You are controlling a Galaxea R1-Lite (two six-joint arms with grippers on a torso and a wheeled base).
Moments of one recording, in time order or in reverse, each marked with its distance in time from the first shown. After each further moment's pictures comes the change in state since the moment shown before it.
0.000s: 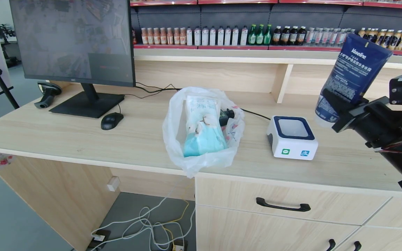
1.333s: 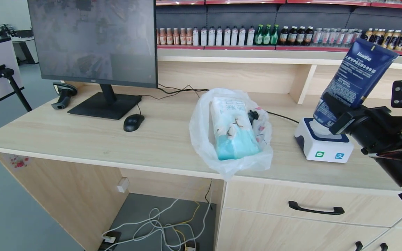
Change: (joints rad) left arm 0.000 0.000 0.000 0.000 0.000 0.000; right arm 0.083 -0.037 0.069 0.001 -0.187 0.111
